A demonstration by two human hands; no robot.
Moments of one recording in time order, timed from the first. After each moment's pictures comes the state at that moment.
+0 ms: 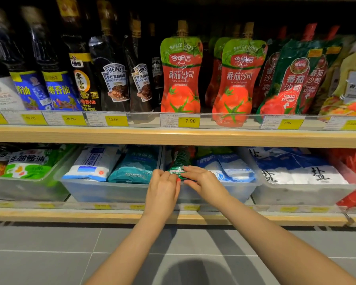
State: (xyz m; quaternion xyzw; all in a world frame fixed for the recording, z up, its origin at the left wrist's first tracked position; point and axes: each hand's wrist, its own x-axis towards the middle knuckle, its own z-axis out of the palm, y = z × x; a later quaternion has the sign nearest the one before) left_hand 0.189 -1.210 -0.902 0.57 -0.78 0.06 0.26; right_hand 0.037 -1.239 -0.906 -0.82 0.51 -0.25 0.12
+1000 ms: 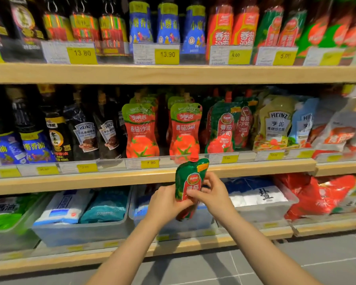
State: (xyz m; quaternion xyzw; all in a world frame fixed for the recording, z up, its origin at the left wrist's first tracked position) left_hand 0.106 -1.208 -0.808 0.47 -0.80 -0.19 0.32; right_hand -0.038 -1.158 -0.779 -0.51 0.53 -0.54 0.40
